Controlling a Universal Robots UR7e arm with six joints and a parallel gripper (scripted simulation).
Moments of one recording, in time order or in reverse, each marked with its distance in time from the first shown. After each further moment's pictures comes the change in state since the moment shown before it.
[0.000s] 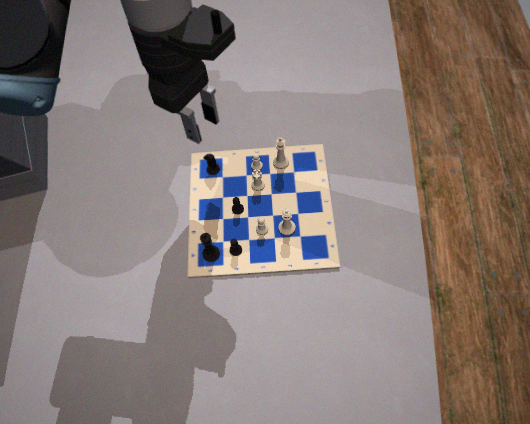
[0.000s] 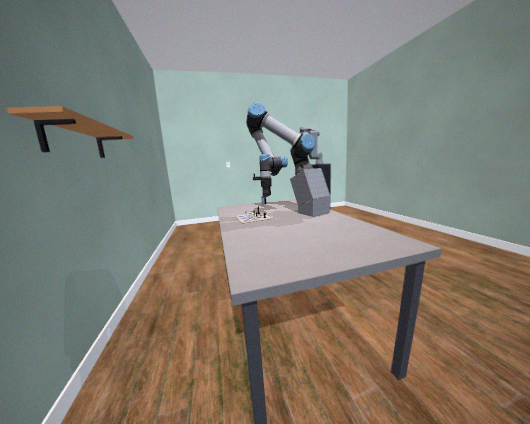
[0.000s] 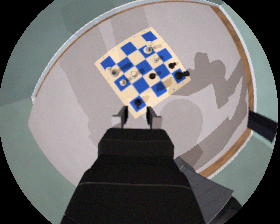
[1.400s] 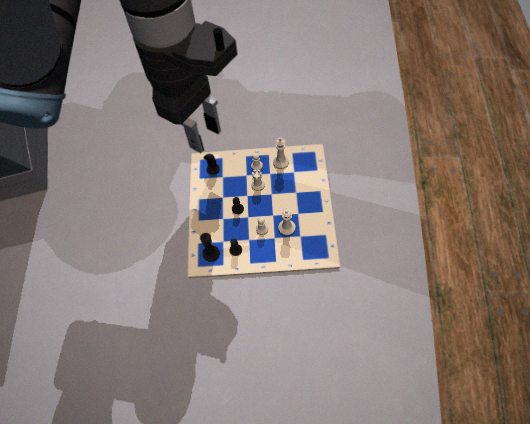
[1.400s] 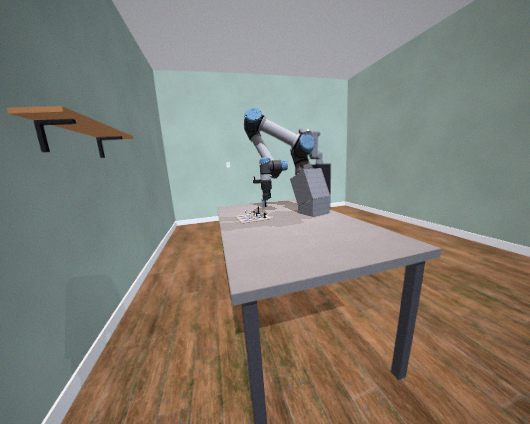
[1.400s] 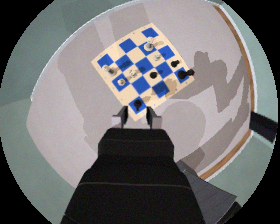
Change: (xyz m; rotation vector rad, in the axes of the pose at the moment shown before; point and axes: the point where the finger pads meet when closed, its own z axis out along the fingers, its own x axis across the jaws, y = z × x) arm 0.000 0.000 0.022 0.000 0.000 0.000
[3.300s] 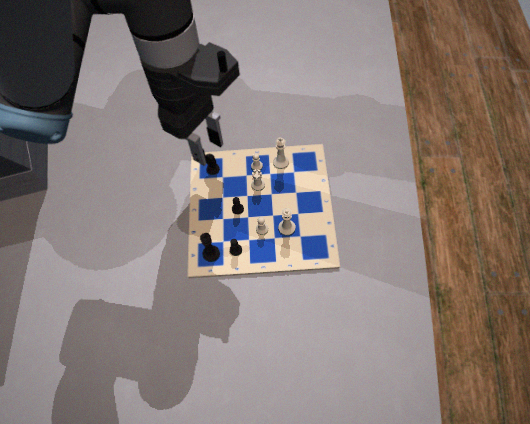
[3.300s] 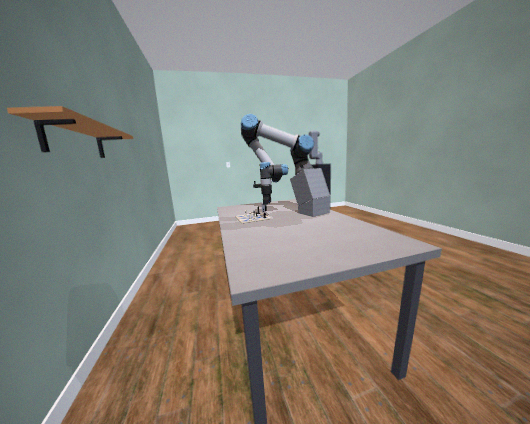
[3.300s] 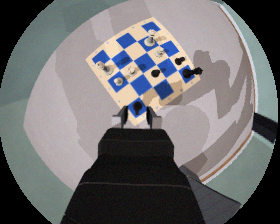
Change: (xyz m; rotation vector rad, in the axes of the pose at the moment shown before) arm 0.001 0.000 0.031 0.000 0.000 0.000
